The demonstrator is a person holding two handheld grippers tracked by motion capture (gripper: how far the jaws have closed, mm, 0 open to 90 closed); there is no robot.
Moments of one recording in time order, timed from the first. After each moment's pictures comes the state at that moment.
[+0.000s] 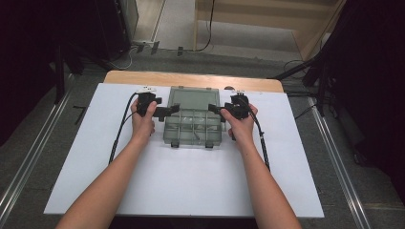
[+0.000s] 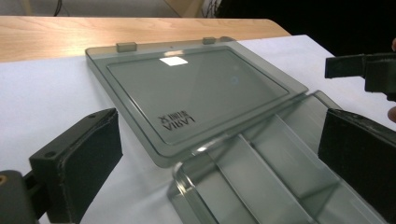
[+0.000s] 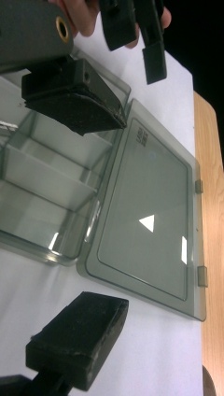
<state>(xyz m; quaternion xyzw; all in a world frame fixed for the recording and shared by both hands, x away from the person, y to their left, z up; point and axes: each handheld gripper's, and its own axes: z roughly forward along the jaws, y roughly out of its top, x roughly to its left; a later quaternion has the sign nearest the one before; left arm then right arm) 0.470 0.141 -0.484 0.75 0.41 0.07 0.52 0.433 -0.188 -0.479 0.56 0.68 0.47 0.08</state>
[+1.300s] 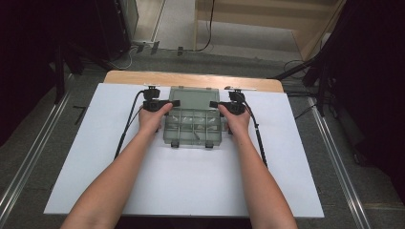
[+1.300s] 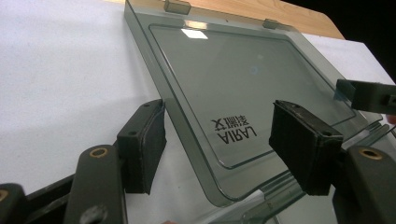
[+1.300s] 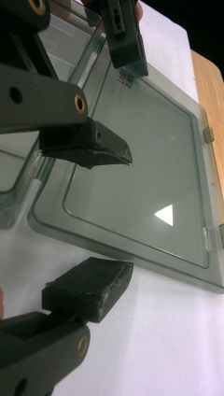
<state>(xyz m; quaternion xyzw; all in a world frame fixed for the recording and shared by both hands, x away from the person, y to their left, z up) 0.508 0.126 -0.508 0.72 0.53 0.03 0.45 0.481 -0.192 -0.513 0.62 0.65 0.44 0.03</state>
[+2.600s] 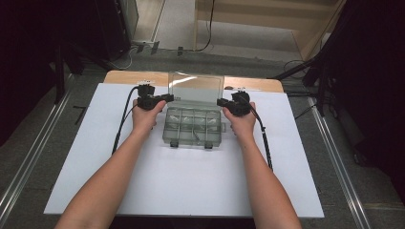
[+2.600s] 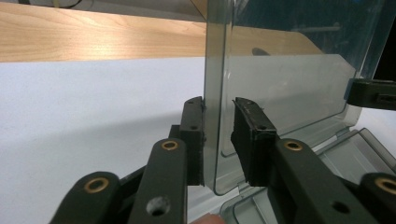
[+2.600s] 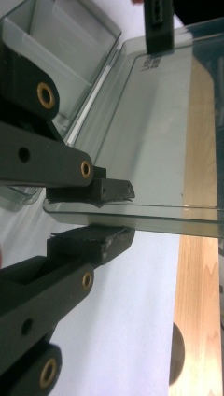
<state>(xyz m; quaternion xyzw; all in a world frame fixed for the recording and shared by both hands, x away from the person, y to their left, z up) 0.498 0.143 -0.485 0.72 0.47 0.07 0.50 0.455 -0.198 -0.491 0.55 0.69 0.45 0.13</state>
